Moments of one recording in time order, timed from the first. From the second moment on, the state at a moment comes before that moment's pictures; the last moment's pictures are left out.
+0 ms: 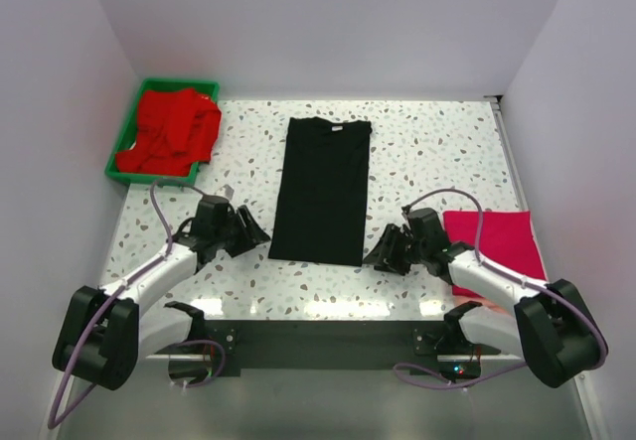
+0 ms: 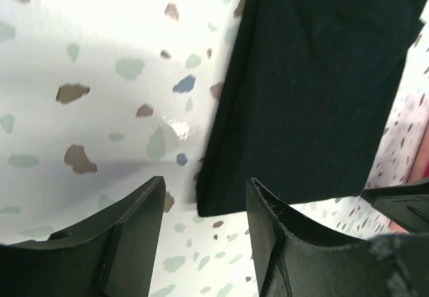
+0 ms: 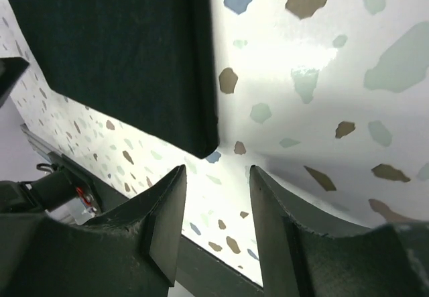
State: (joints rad) left arm -0.30 1.13 0.45 -0.16 0.19 -0.76; right arm 0.43 1.15 0.37 -0.12 -0.36 0.86
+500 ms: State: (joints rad) left arm -0.31 1.12 0.32 -0.05 0.28 -0.78; right arm 0.49 1.21 0.33 0.04 -0.33 0.99
